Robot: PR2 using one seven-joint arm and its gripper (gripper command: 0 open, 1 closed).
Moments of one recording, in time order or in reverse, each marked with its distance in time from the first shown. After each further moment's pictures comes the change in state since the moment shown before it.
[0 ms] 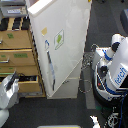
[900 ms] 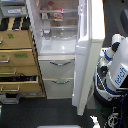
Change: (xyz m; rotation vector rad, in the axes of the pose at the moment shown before) arm -0.082 -0.084 0.131 -0.112 -0.112 -0.112
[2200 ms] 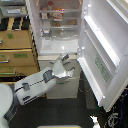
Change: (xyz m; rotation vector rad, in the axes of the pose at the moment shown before) arm 0.170 0.130 -0.457 -0.015 0.558 0.022
